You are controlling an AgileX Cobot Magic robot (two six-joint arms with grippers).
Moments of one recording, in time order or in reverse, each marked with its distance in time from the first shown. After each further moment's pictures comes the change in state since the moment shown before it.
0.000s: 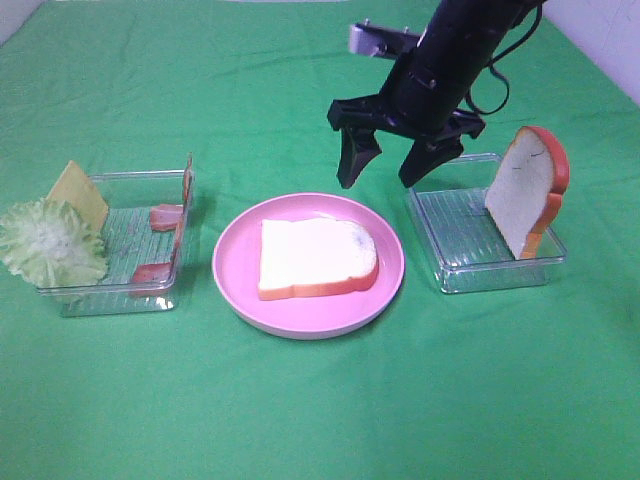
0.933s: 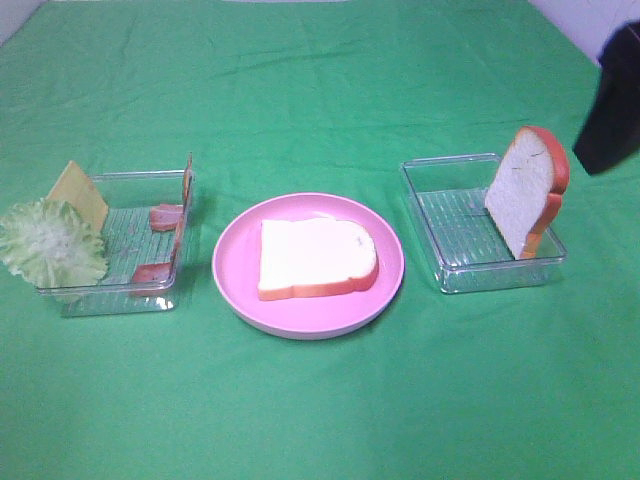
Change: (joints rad) left arm 0.000 0.000 0.000 0.000 0.000 0.000; right arm 0.000 -0.863 0.480 -0.285 0.227 0.121
